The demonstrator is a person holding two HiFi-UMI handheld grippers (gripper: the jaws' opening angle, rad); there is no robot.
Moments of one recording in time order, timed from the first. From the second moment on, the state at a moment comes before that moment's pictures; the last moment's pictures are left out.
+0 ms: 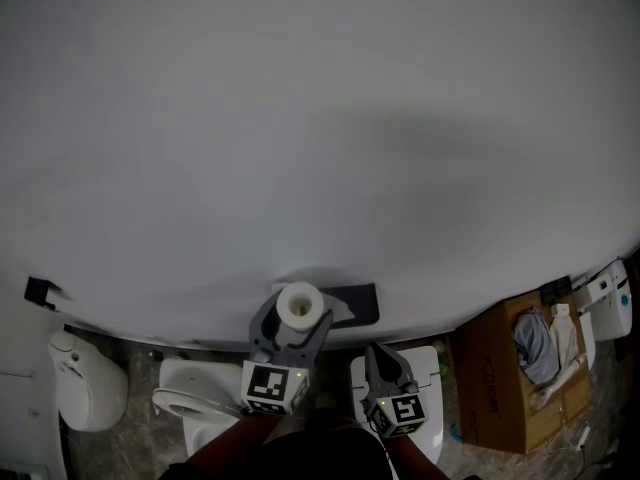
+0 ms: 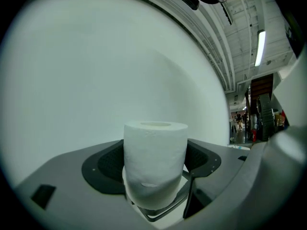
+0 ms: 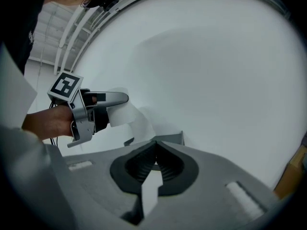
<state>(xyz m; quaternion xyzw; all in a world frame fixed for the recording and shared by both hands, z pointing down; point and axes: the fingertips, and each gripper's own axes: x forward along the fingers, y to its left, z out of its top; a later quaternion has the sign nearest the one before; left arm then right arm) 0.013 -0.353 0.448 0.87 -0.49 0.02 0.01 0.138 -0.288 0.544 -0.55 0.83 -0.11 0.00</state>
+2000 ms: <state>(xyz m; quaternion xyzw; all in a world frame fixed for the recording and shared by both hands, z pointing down) -0.061 -0.260 0.406 0.87 -0.50 -0.01 0.01 0.105 -0.220 0.466 -0.60 0.80 -0.04 -0.05</state>
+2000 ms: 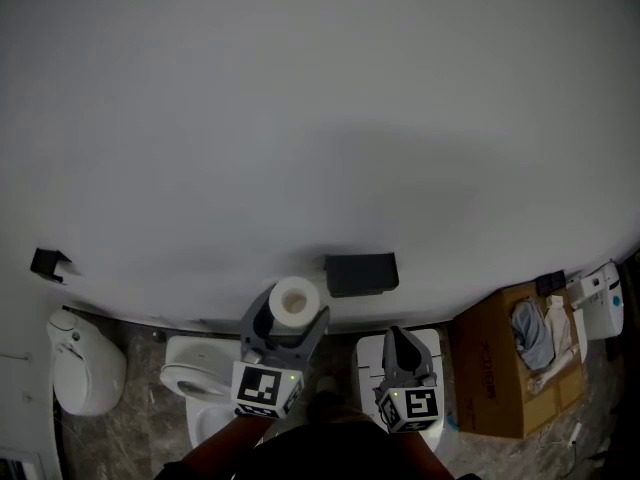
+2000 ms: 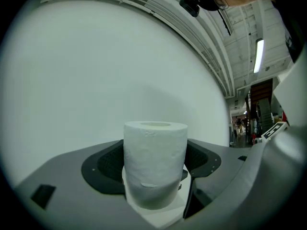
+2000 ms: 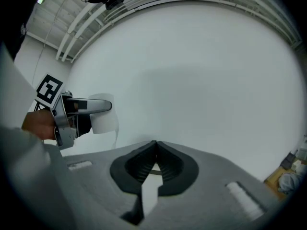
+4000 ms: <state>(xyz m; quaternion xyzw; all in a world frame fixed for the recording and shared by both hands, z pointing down) 0.025 -0.339 0.447 0.89 -0.46 -0.01 0.00 0.171 -0.218 0.527 -0.62 0.77 -0.11 -0.06</state>
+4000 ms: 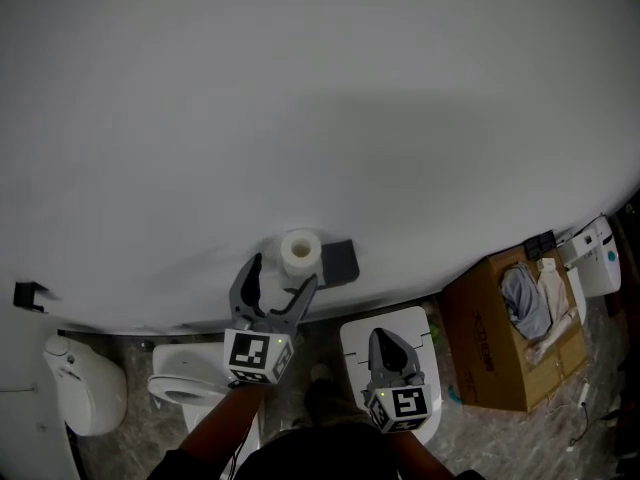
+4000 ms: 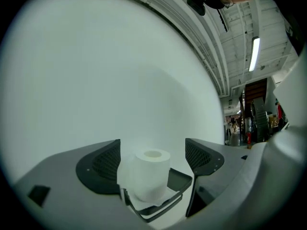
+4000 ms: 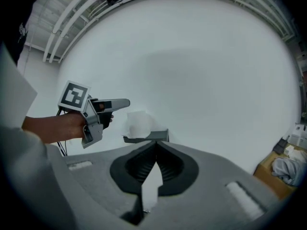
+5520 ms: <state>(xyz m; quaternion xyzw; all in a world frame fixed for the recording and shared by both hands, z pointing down) -0.158 -0.111 0.482 0.80 -0.59 0.02 0.04 0.047 -0.126 0.506 -0.53 0.84 -0.06 -0.06</state>
